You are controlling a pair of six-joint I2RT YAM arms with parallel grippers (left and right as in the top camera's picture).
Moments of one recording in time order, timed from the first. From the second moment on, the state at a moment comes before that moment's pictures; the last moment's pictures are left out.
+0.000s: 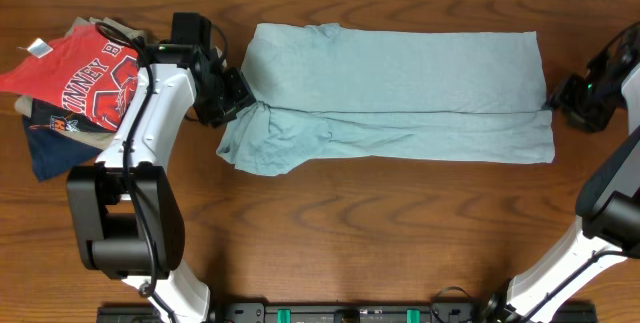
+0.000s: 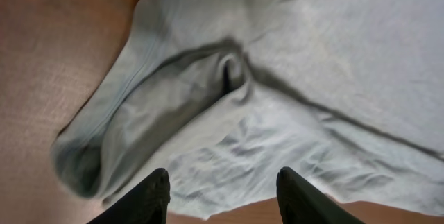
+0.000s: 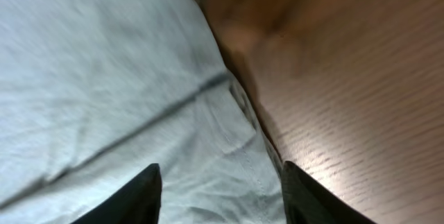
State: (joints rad) left arm -0.03 1.85 1.43 -0.96 0.31 -0.51; right arm -0.48 2.09 1.63 -1.01 -0.18 0.15
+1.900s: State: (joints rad) left arm -0.10 1.86 1.19 -0.77 0.12 -0.32; right arm -0.48 2.06 1.39 -0.92 -0.05 0.14
